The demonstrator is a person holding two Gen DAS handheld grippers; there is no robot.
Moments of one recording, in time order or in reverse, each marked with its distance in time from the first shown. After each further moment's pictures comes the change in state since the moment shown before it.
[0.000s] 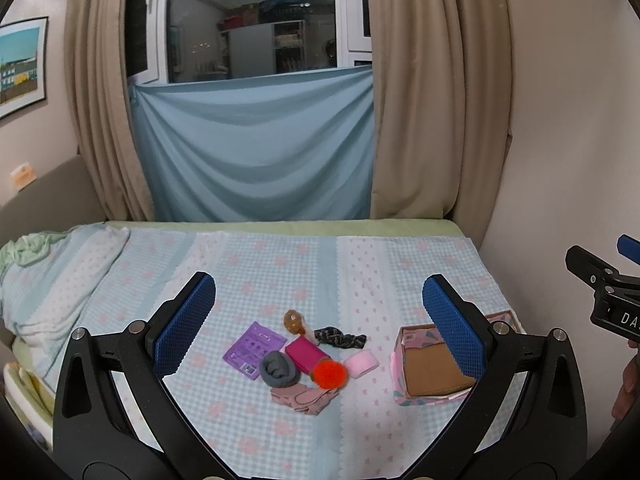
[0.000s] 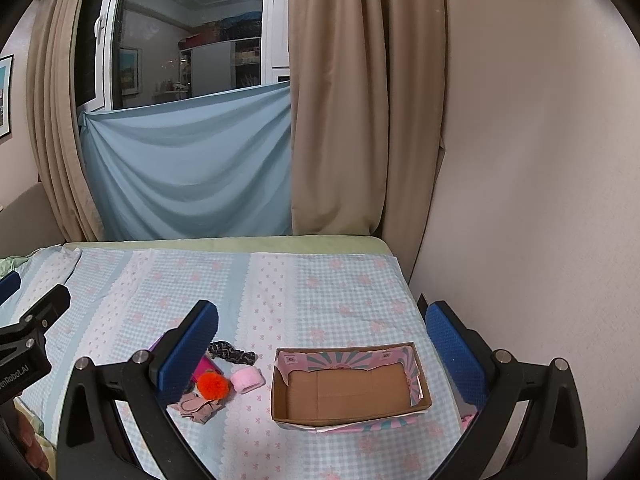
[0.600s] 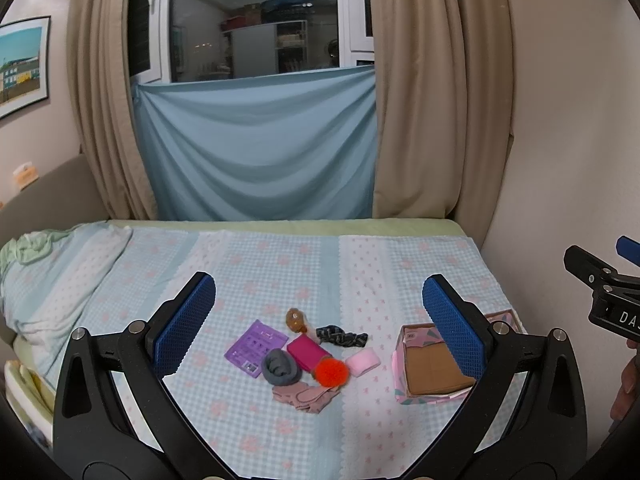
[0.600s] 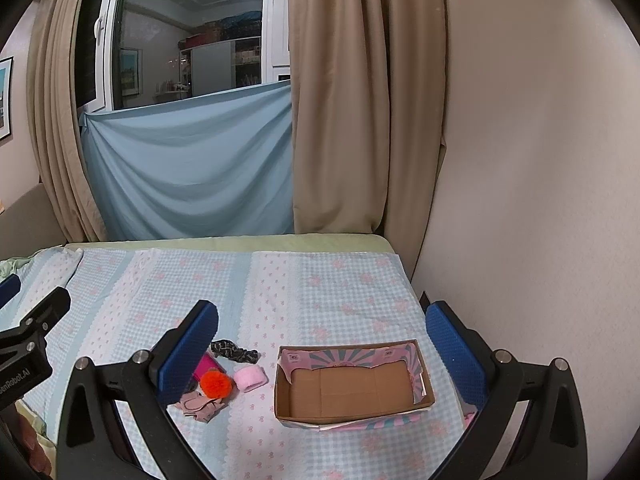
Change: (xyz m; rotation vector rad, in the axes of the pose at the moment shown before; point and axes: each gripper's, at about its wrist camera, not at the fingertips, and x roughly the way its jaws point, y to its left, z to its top) left arm -0.003 0.003 -0.002 -0.003 -0.003 0.006; right arm 0.001 0.000 -0.001 0.005 0.004 0.009
